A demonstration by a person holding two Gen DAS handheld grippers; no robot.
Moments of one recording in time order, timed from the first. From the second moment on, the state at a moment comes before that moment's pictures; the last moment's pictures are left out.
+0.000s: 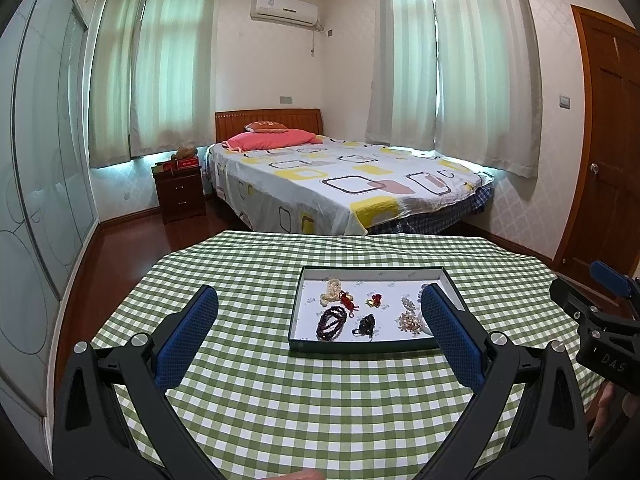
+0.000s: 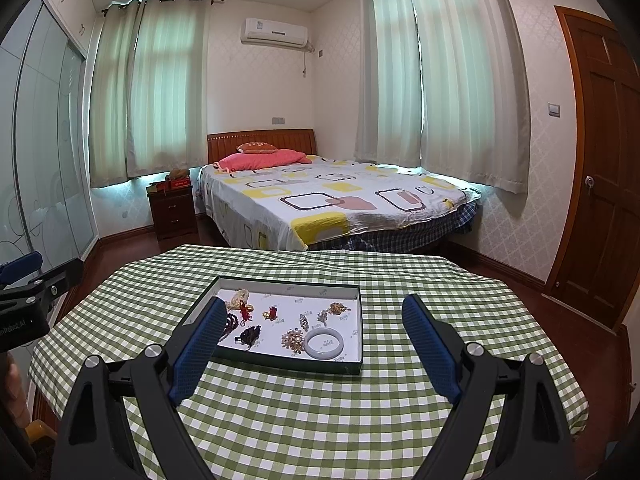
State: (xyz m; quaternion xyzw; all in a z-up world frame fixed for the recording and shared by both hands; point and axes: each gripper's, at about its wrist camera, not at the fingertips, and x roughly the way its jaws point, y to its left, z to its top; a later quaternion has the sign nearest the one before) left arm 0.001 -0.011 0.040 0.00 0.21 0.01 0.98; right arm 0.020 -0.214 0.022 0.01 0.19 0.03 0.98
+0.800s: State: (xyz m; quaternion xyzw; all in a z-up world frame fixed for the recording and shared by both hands) left arm 0.021 -0.002 0.016 -0.02 0.25 0.01 0.97; right arm 0.028 -0.215 0.007 0.01 0.20 0.04 0.98
